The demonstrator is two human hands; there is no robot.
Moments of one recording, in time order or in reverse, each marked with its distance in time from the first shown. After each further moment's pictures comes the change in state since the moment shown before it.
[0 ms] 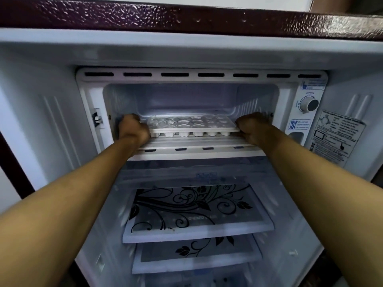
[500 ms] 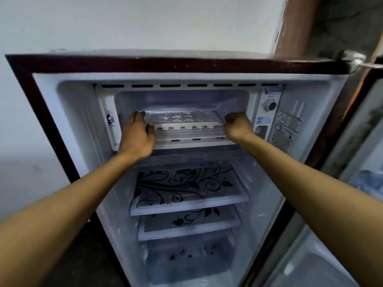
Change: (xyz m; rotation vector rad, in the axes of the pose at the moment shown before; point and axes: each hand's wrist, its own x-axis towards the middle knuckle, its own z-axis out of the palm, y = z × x) left_hand -0.079 0.015 -0.052 0.277 -0.187 0.381; right_hand -0.126 -0.021 -0.039 -0.519 -0.026 -0.314
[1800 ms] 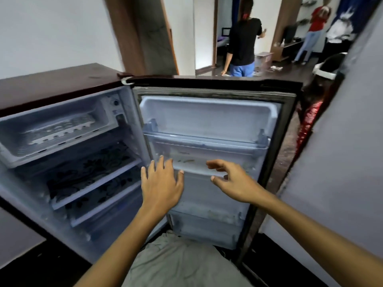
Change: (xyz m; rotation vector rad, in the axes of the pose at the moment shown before) left_hand -0.379 0.307 -0.073 0.199 -0.551 0.427; right_hand -0.476 0.058 -0.300 -0.085 -0.012 0.184
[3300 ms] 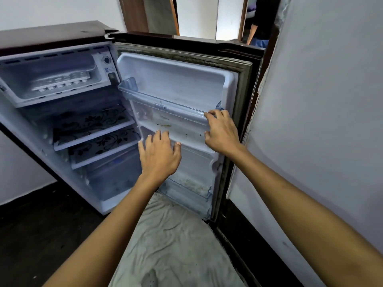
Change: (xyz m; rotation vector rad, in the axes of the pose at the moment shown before) left_hand -0.074 0.140 0.049 -0.035 0.070 -0.167; right_hand -0.022 0.085 -0.069 -0.557 0.182 -0.111
